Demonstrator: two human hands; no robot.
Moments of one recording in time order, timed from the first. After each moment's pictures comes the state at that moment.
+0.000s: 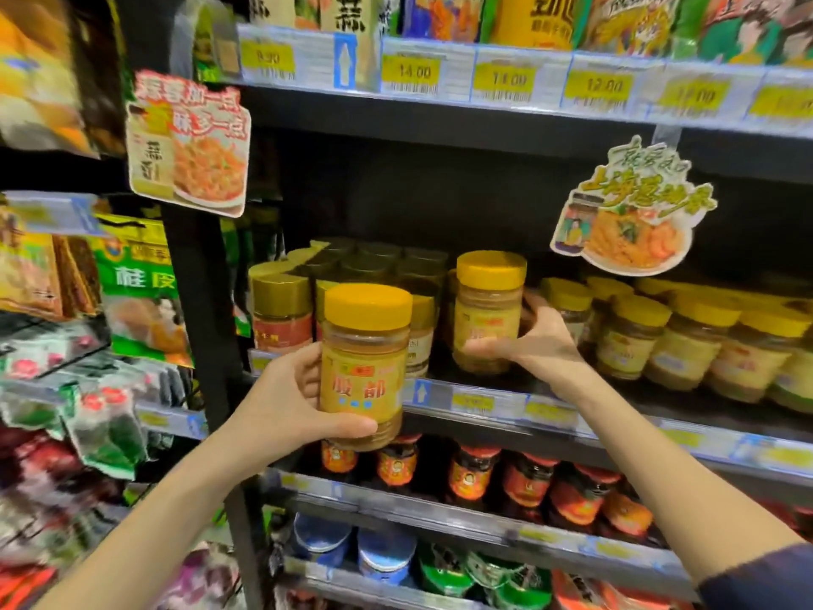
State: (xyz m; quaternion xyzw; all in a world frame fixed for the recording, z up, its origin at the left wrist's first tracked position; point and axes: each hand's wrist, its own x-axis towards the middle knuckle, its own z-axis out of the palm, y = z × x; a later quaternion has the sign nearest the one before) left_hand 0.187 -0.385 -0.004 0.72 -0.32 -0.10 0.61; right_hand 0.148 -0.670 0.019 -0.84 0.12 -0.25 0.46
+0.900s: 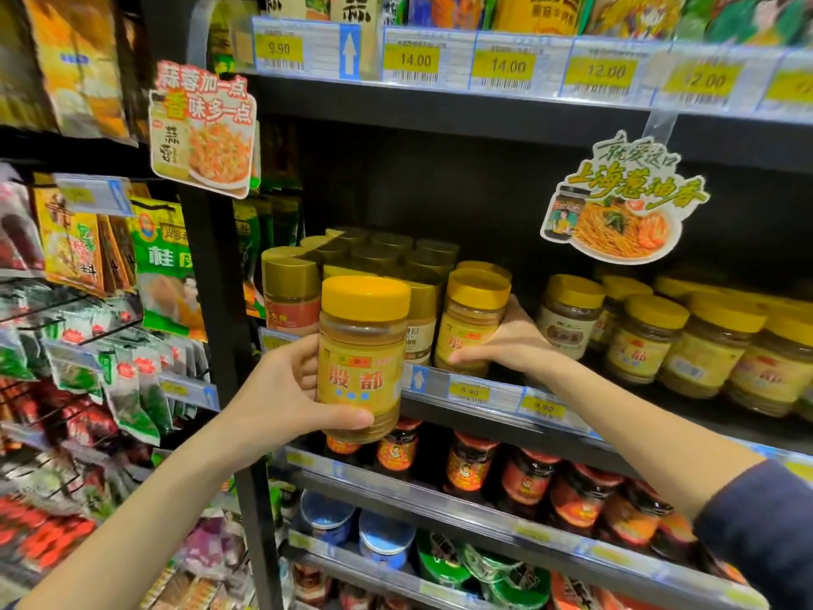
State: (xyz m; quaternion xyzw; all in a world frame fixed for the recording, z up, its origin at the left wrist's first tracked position) left_hand 0.159 -0.388 -0.003 0.74 -0.27 -0.07 0.61; right_hand 0.173 -0.671 0.008 -0.90 0.12 -0.13 0.40
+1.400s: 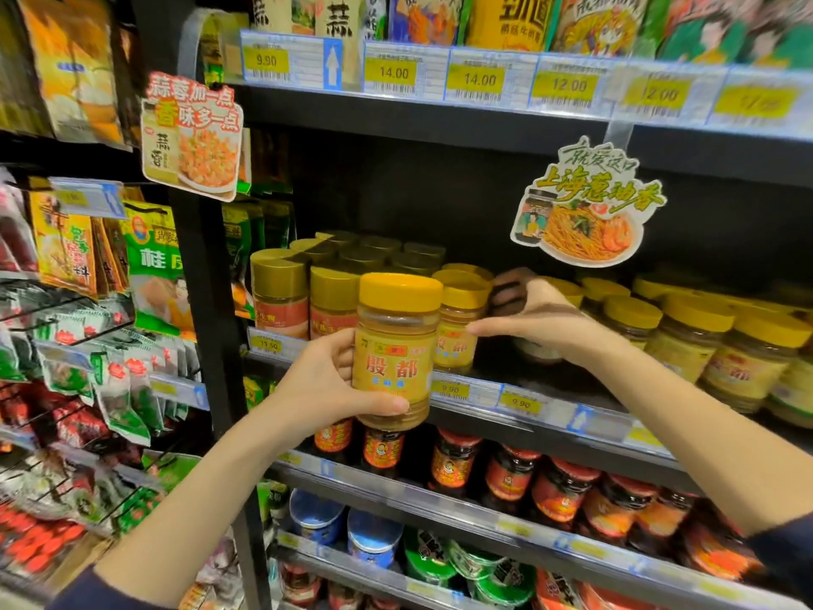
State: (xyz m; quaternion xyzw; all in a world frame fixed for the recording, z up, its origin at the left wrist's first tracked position) left_hand 0.151 -0.429 0.003 0.73 -0.28 -0.09 0.61; right_hand 0.133 -0.688 0.059 -0.89 0.06 -0.13 0.42
